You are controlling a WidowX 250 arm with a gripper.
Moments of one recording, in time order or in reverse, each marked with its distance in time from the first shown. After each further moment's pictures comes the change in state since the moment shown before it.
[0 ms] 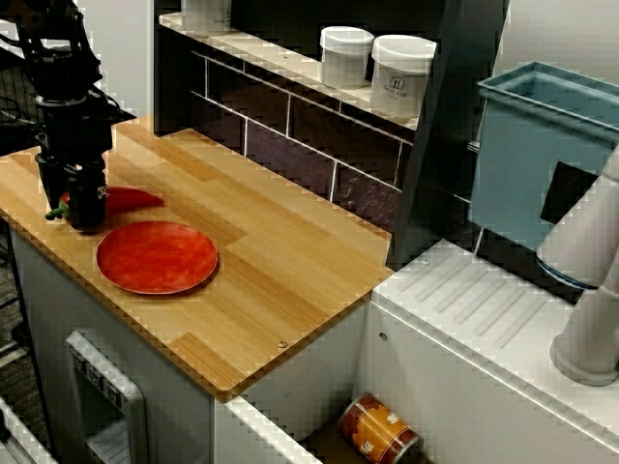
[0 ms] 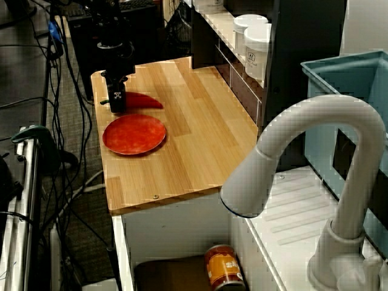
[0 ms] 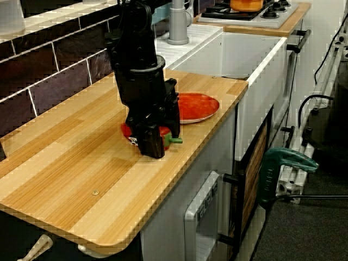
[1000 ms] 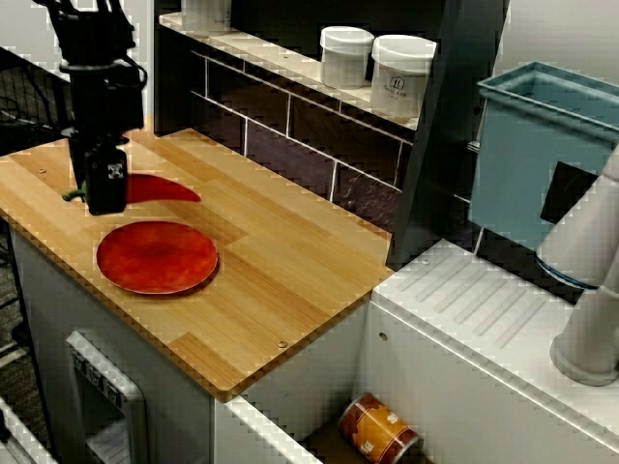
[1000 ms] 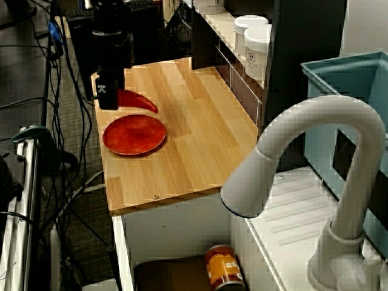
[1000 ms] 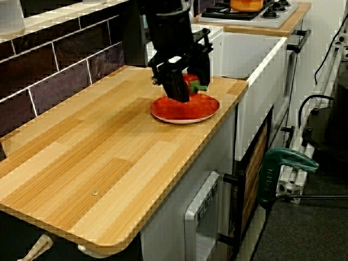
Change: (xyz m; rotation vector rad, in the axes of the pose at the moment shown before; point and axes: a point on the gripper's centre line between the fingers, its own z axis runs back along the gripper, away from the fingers) arm -0.007 -0.070 0.035 -0.050 0.037 -0.318
